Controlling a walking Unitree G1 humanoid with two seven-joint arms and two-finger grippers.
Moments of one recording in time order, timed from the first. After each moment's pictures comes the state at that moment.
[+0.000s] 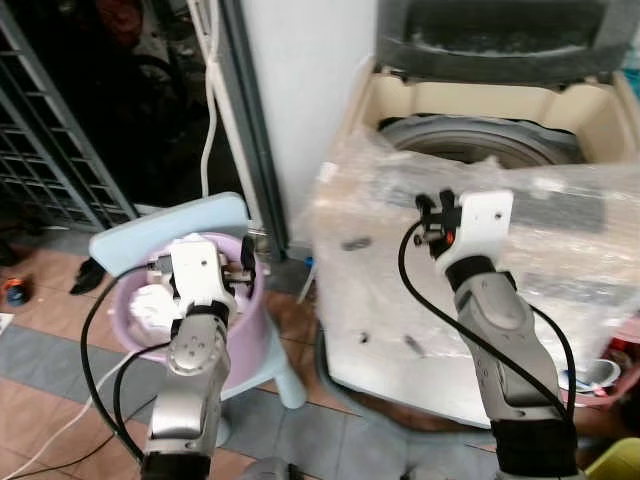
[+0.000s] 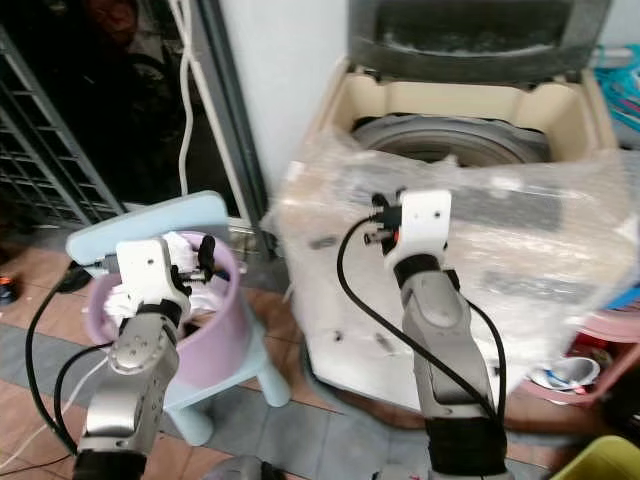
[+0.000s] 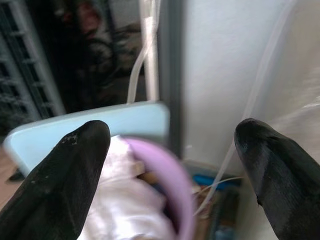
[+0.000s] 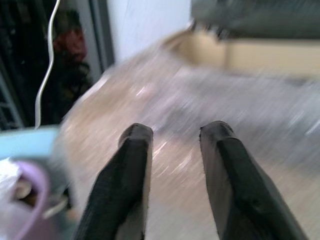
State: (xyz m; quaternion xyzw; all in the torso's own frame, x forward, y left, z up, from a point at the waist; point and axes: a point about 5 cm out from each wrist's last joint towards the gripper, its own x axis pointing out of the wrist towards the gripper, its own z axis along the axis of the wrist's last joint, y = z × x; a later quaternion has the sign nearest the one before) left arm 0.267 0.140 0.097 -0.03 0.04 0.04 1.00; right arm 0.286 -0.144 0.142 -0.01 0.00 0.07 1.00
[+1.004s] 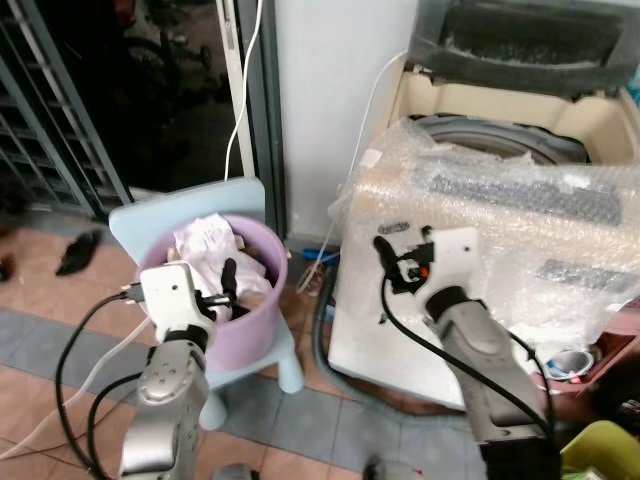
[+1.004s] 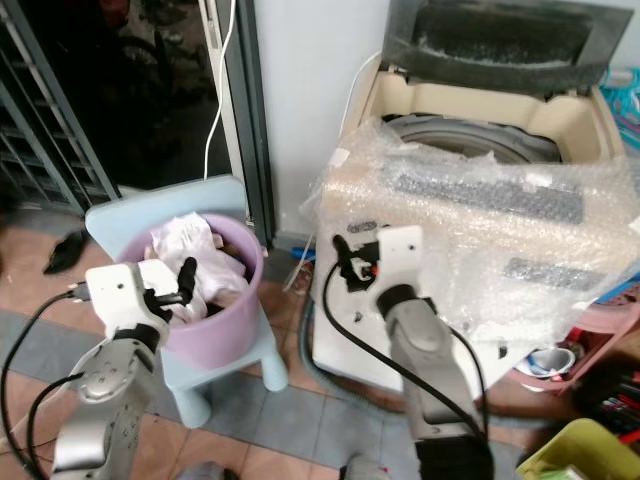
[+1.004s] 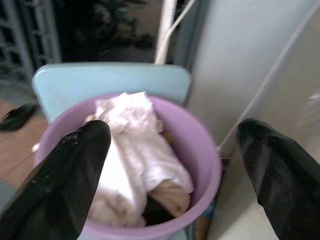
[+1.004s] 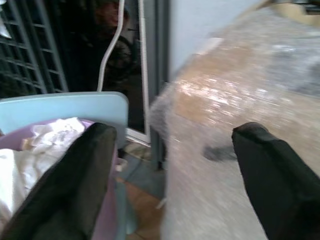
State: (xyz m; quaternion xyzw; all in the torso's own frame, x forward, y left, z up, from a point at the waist) left arm 0.240 0.161 0.085 -0.08 0.07 0.06 0.99; right arm 0.282 -0.127 0.119 0.02 0.03 0.15 0.99
